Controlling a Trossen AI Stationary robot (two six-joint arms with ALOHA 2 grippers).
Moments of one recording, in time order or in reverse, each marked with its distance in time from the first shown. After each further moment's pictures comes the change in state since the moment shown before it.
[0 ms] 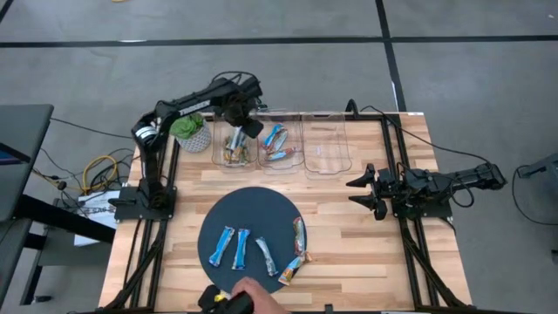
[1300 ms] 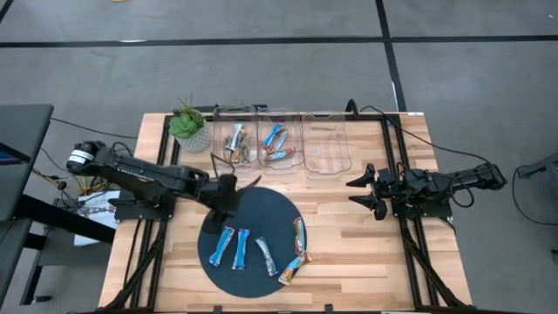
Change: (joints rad) left arm -0.876 -0.663 -0.808 0.482 0.031 0.312; right arm 0.000 0.000 0.000 0.000 0.000 0.000
